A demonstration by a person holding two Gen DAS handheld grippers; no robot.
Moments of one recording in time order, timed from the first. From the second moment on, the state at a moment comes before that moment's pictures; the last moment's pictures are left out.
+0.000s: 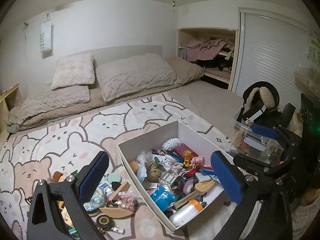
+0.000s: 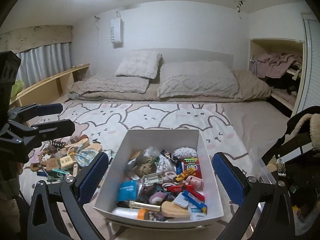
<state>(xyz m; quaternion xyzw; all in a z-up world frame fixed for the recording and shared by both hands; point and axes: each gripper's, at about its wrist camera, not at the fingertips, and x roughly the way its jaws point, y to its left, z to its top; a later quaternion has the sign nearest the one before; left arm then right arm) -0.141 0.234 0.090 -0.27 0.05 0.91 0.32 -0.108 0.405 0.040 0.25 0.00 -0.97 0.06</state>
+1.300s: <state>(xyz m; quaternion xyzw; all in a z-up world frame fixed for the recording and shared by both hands) -0.043 0.125 0.064 -0.23 0.04 0.93 0.27 -0.012 0.342 0.044 0.20 0.01 -0.98 0.05</state>
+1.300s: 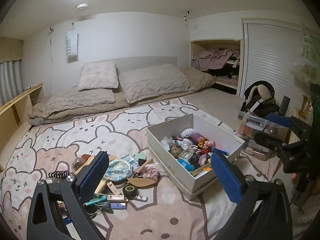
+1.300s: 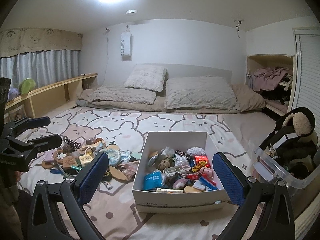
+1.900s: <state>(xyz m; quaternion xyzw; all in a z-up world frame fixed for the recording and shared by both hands) -0.039 0.103 0.044 -0.25 0.03 0.93 0.26 -0.003 0.329 0.029 0.21 0.02 -0.98 0.06</state>
